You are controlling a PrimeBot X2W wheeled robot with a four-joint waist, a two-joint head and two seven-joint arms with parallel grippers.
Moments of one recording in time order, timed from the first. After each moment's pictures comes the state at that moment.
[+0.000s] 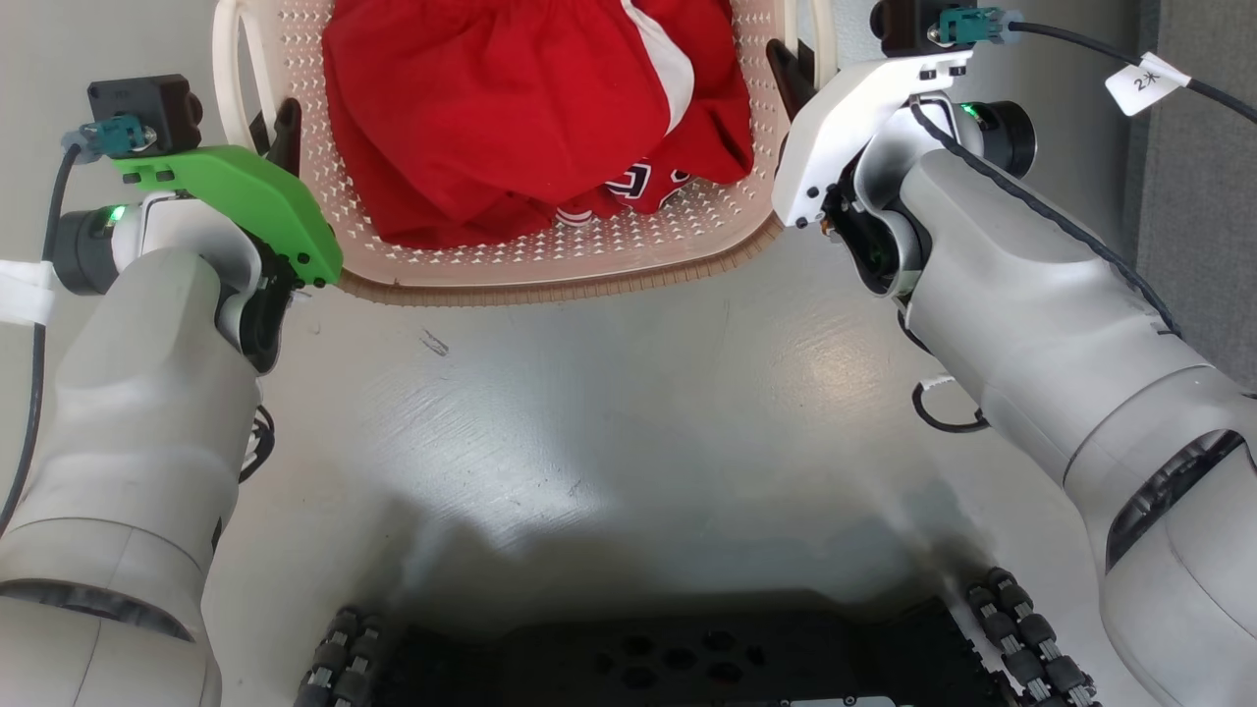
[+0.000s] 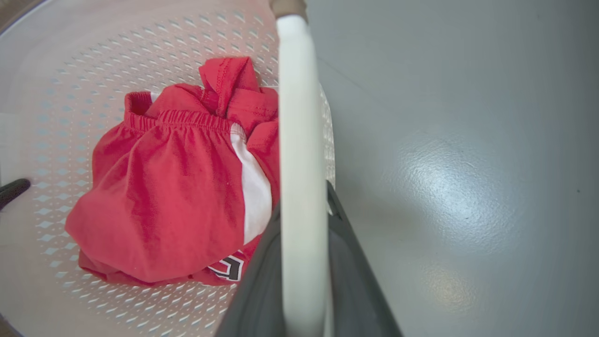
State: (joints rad) left arm -1.06 0.11 -0.58 1.18 -0.76 -0.13 -0.19; right arm -1.15 -0.06 1.10 1.07 1.12 -0.05 -0.15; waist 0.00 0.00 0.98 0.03
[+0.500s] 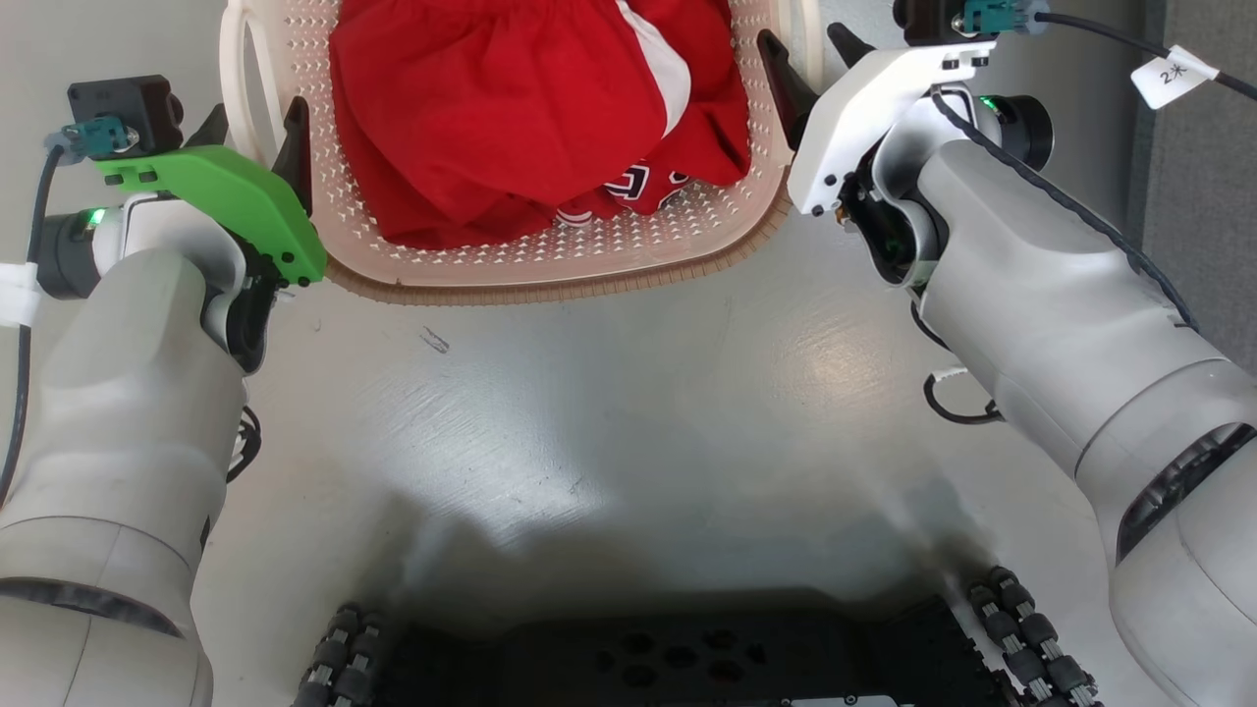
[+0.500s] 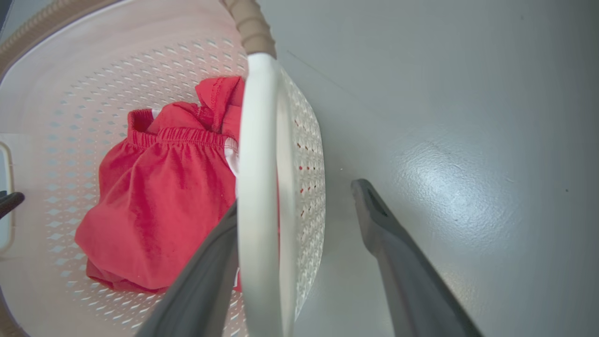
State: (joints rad) left arm -1.07 0.11 -0.59 1.20 -0.76 -0.13 -0.20; right arm -1.16 -0.06 1.11 1.08 1.15 -0.05 -0.16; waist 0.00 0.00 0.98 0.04
